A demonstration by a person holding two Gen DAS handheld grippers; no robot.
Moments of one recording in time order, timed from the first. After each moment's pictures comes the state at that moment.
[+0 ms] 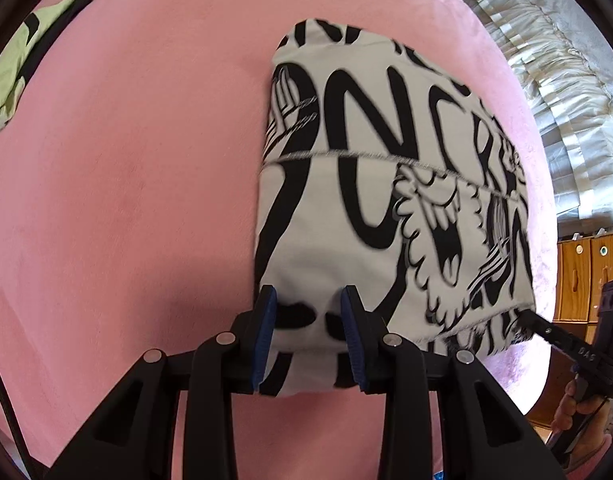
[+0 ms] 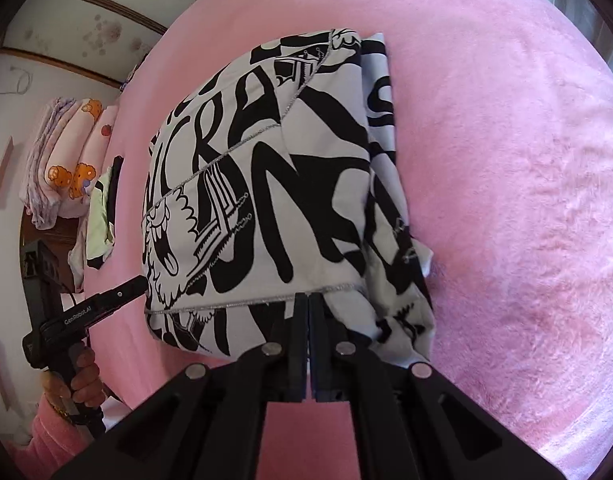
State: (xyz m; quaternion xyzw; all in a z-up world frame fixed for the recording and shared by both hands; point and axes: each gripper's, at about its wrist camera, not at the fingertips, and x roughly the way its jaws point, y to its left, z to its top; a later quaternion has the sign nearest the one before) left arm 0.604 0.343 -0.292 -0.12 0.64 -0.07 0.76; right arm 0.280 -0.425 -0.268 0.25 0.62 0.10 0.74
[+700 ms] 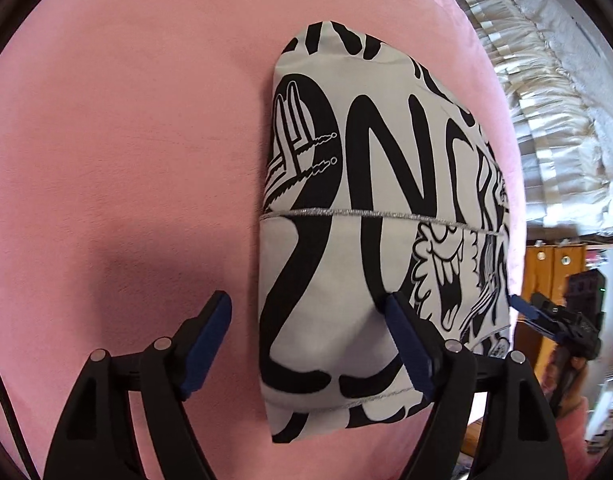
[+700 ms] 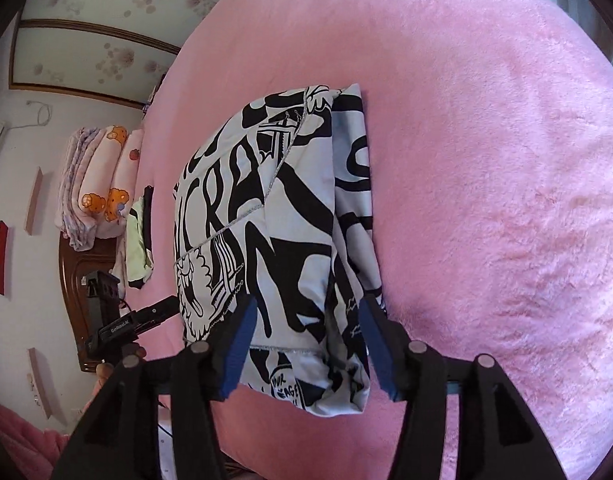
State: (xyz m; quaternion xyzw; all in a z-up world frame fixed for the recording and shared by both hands) left arm 0.665 0.372 -0.318 -0.19 0.66 -0.15 0.72; right arm 0.321 -0.500 -0.266 0.33 0.60 0.15 0.71
